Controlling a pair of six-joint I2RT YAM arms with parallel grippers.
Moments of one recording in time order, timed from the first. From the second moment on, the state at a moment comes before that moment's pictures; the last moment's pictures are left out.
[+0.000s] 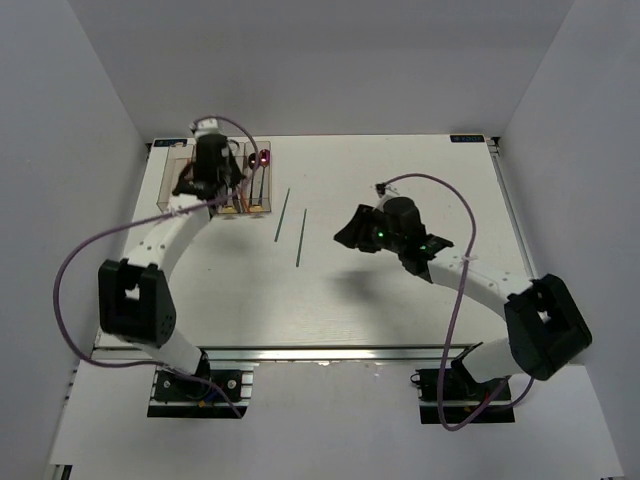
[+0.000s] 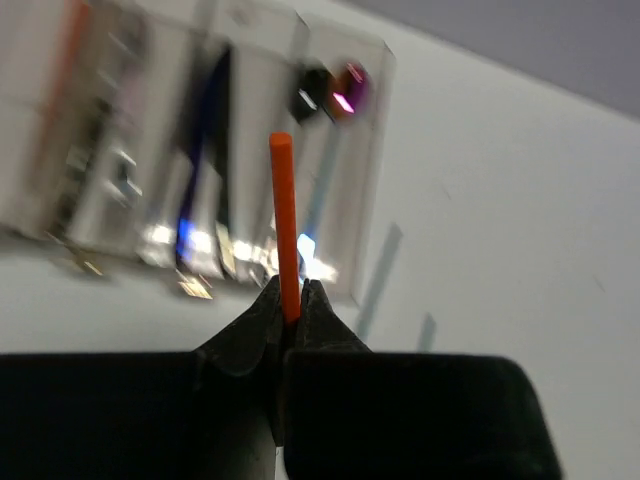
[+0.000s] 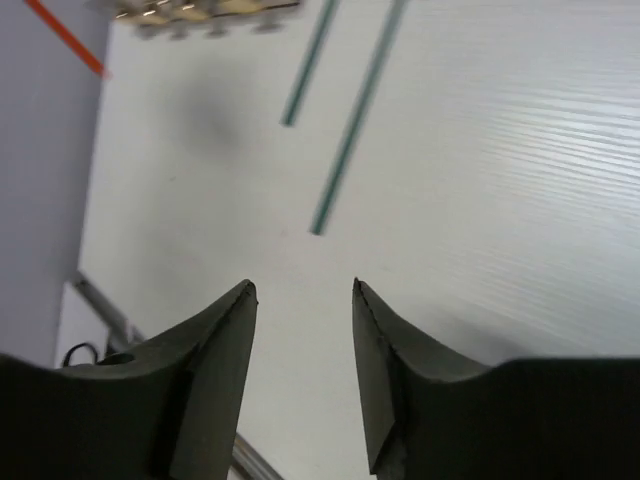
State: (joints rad) left arm -0.26 1.52 1.19 -0.19 -0.22 -0.46; right arm 0.67 1.44 0.83 0.15 -0.22 0.71
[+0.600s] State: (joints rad) left arm 0.14 2.18 1.98 -0.24 -0.34 0.16; right arm 0.61 1.32 0.70 0.00 -0.29 0.57
